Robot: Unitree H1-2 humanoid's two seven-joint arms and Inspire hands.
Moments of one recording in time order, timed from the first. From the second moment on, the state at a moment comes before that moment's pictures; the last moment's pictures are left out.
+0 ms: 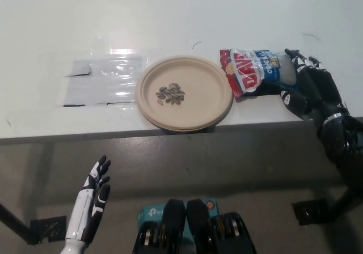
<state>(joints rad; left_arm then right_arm) 0.04 0.11 -0.05 0.06 0.22 -0.29 0.05 -0.84 -0.33 0.39 1.09 -0.58 -0.32 -0.33</state>
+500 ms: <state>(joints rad) 0.03 0.11 -0.05 0.08 0.22 -0.29 0.05 -0.57 -0.45 0.39 0.51 -0.45 -0.18 -0.06</state>
